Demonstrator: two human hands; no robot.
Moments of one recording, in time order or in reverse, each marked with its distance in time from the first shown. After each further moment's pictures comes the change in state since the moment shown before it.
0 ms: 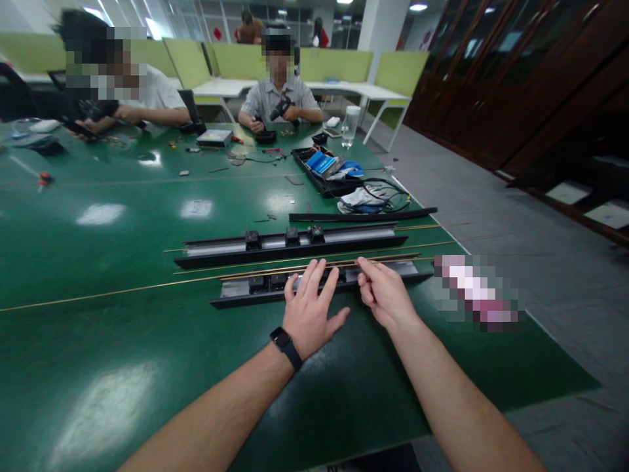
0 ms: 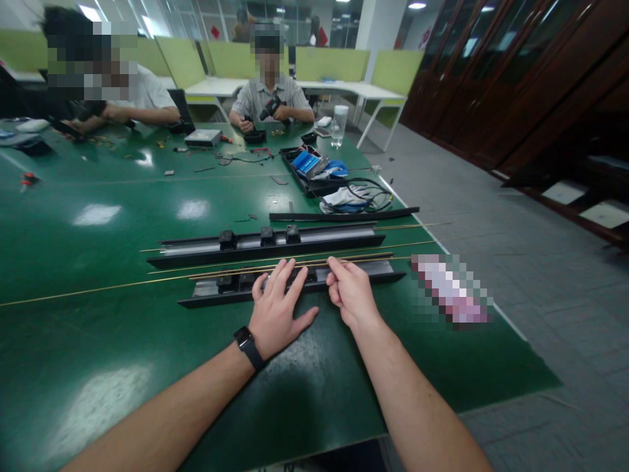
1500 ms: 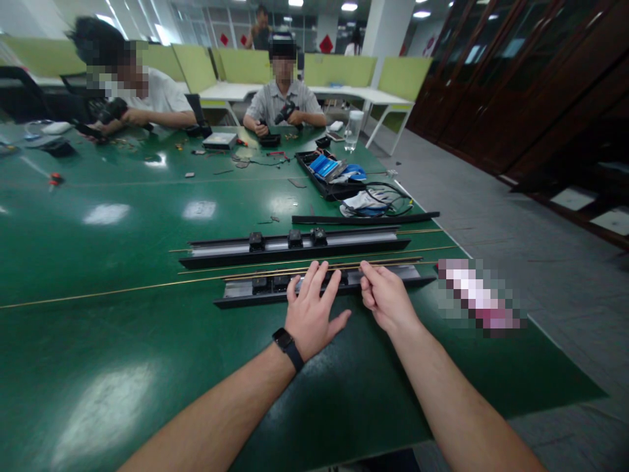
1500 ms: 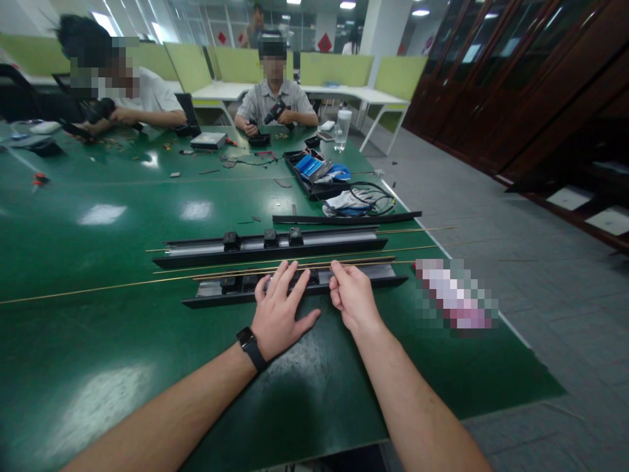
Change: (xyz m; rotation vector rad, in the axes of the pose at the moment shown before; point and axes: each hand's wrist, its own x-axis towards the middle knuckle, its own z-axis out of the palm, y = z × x) left_hand 0.000 0.000 -0.001 0.012 -0.008 -0.005; right_hand -0.002 0.000 0.002 -0.022 0.014 0.009
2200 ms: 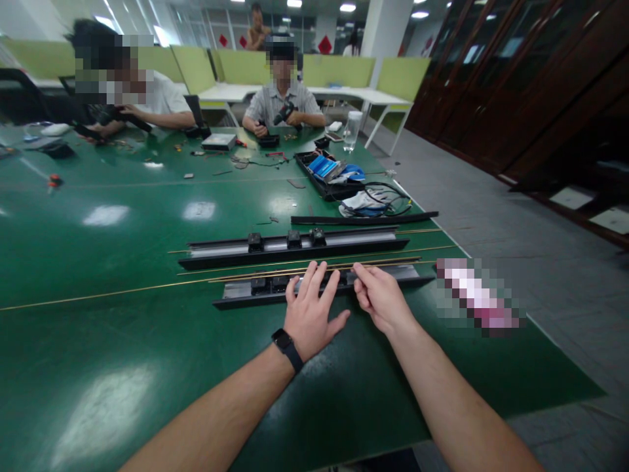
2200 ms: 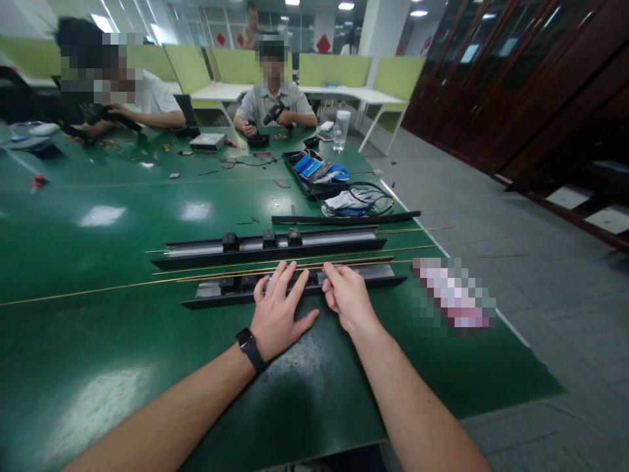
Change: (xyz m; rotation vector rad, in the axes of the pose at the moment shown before) left_hand 0.000 0.000 0.001 -0.002 0.005 -0.003; right_hand -0.003 0.000 0.003 -0.047 -0.064 0.026
